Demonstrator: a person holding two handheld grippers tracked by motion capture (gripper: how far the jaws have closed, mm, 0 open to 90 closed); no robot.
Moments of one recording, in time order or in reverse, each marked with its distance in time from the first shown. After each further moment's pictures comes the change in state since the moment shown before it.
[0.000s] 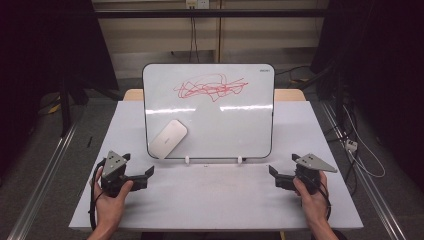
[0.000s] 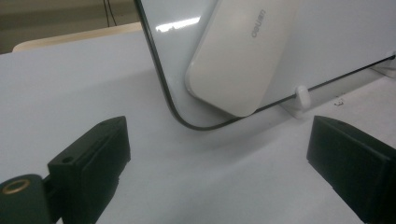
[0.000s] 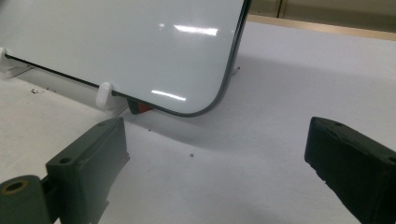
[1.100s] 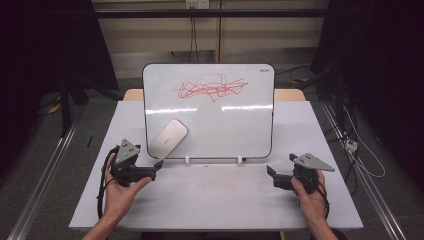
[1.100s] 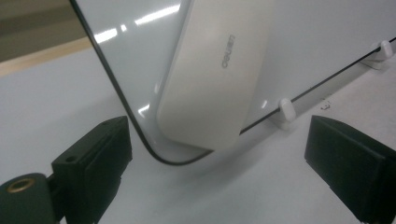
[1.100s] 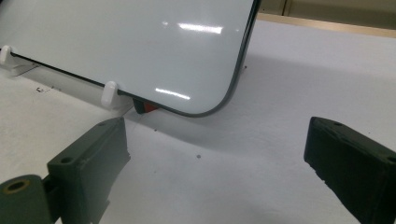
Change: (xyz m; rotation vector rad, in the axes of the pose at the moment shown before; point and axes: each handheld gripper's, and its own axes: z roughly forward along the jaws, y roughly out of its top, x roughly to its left) left arm -0.014 0.038 0.021 0.069 -0.056 0.118; right arm 0.004 0.001 0.003 0.015 0.016 0.001
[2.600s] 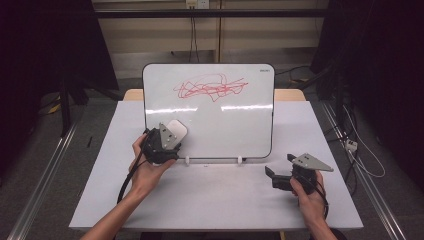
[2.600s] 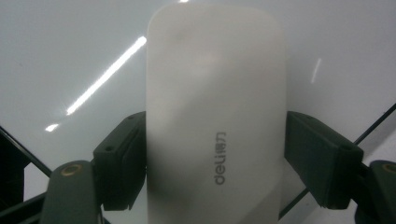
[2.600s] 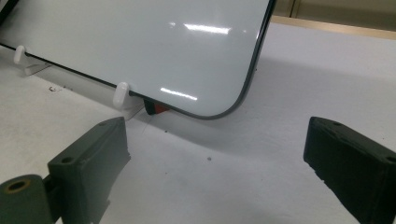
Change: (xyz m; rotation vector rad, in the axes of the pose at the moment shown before) left arm -0.027 0.043 0.067 0.108 0.159 0.293; right arm 0.004 0.001 0.000 -0.003 0.025 -0.012
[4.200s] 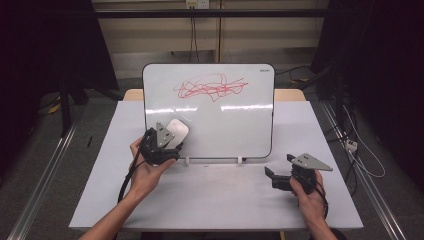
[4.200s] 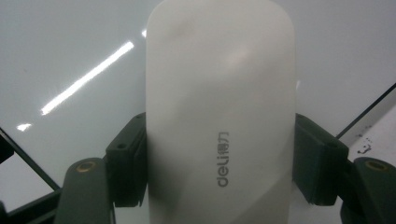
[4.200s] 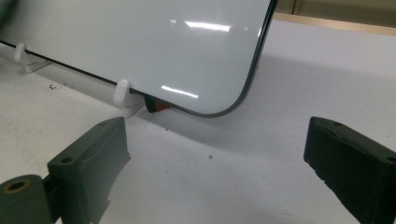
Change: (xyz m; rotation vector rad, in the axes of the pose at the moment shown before) left arm -0.002 0.007 -0.016 -0.050 -0.055 -0.085; right arm 0.000 -0.001 0.001 0.009 0.004 0.000
